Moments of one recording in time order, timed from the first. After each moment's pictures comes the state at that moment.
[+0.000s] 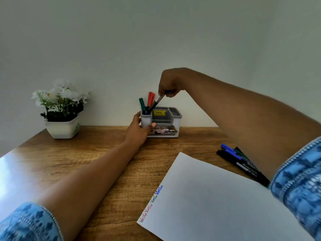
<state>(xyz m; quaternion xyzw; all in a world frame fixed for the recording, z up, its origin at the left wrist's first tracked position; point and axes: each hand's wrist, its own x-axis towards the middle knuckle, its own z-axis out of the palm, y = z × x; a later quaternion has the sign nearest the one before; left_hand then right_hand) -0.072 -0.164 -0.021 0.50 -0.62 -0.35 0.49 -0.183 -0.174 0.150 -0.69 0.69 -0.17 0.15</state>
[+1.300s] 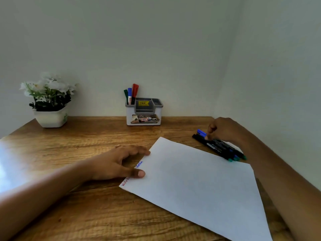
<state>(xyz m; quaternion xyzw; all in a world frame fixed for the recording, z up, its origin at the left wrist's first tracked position) -0.016 -0.024 -0.023 0.38 -0.87 -0.31 0.06 -0.354 -0.009 0.030 -0.60 0.79 -0.11 0.04</state>
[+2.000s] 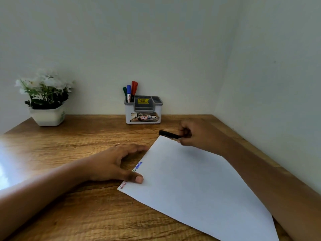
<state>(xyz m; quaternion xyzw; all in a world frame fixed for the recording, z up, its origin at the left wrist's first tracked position) -0.016 -0.026 -0.024 0.37 -0.89 -0.27 0.05 -0.286 0.006 0.019 -0.77 0.61 -0.18 -0.03</state>
